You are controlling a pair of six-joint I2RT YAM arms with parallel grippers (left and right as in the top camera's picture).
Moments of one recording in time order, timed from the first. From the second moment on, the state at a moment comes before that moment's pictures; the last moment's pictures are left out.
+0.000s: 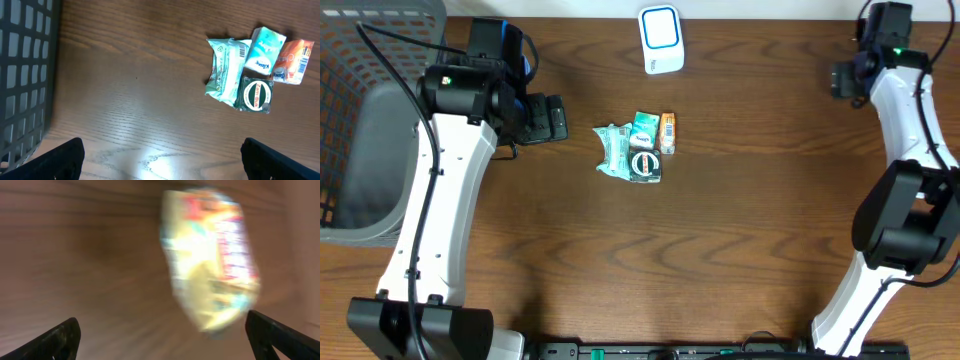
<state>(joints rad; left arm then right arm) -0.12 1.63 1.70 -1.30 -0.01 -0.28 -0.16 2.12 1.83 -0.73 0.26 -0.16</state>
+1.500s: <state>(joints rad) -0.12 1.63 1.70 -1.30 -0.01 -0.28 0.45 2.12 1.52 -0.57 0.00 0.31</state>
